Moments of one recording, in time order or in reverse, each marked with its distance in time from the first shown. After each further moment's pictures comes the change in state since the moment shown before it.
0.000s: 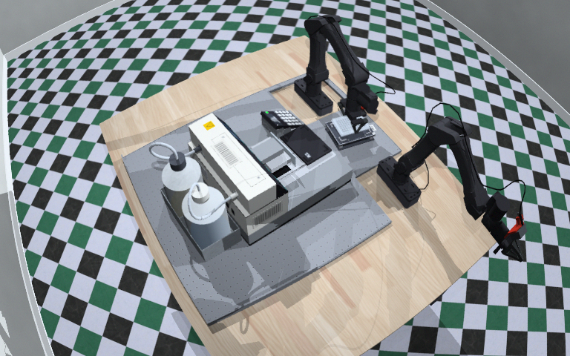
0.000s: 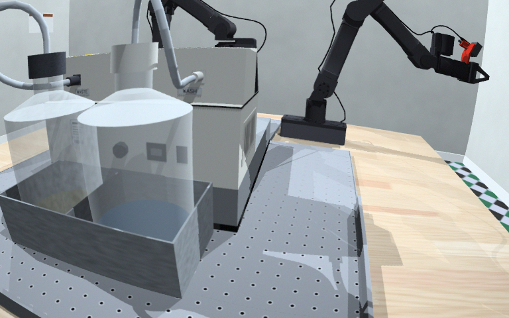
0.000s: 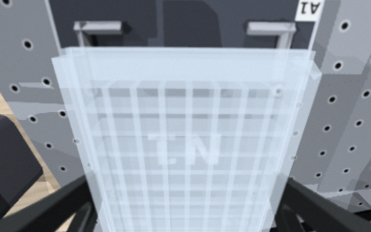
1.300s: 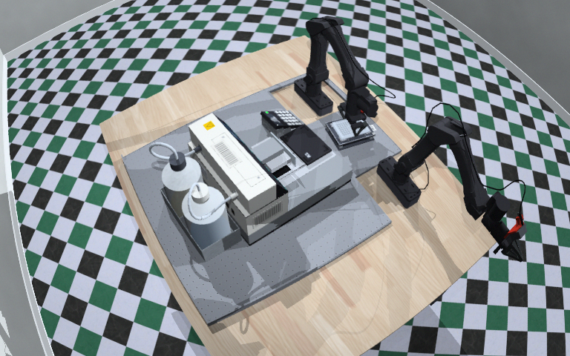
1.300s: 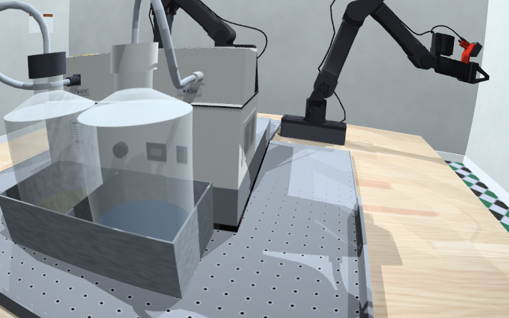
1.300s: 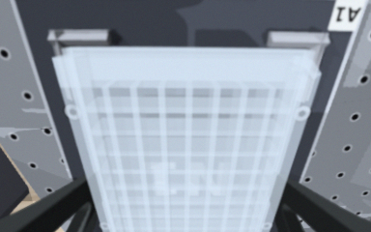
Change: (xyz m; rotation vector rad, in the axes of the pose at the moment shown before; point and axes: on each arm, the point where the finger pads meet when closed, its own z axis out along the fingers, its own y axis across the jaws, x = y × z) left arm 0.000 0.000 0.000 0.000 0.000 0.000; right arm -0.003 0.001 0.021 -0.002 -0.009 -0.005
